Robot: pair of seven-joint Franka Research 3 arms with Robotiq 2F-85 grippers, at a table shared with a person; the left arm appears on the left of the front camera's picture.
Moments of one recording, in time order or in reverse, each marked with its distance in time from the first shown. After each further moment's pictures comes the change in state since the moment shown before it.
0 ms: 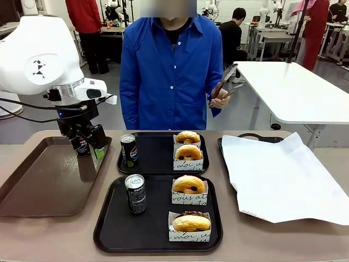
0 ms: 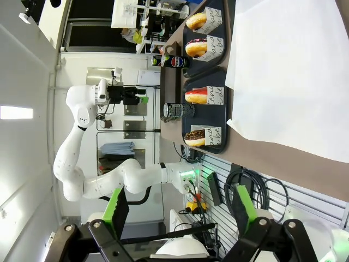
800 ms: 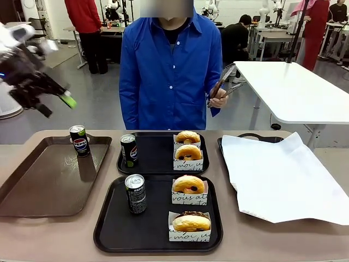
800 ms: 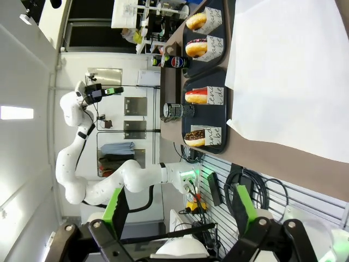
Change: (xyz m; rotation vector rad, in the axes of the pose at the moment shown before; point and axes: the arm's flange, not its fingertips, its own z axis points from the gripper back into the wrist) left arm -0.063 0.136 0.101 -0.456 -0.298 0.380; right arm 0.000 0.000 0.000 0.000 -0.001 0.000
